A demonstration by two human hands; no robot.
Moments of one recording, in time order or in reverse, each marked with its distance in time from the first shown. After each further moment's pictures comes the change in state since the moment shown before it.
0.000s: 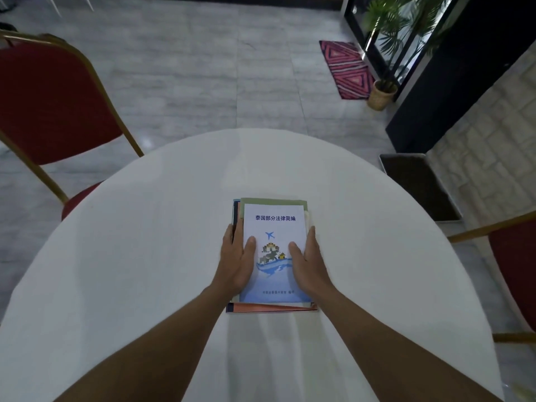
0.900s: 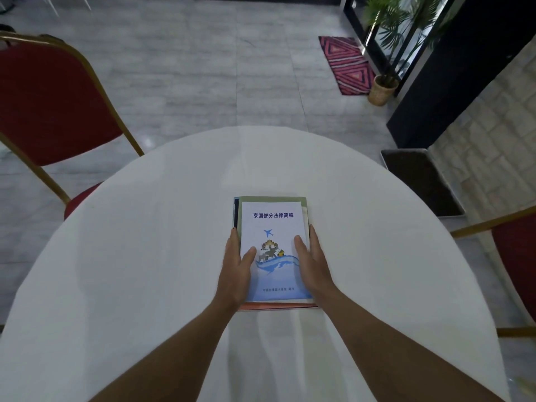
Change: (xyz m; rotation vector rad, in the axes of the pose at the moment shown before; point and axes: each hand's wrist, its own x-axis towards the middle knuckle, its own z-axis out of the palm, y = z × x) left_hand -0.028 -0.002 0.003 -0.366 -0.017 -0.172; right_hand -0.004 0.006 0.002 0.265 0.023 0.043
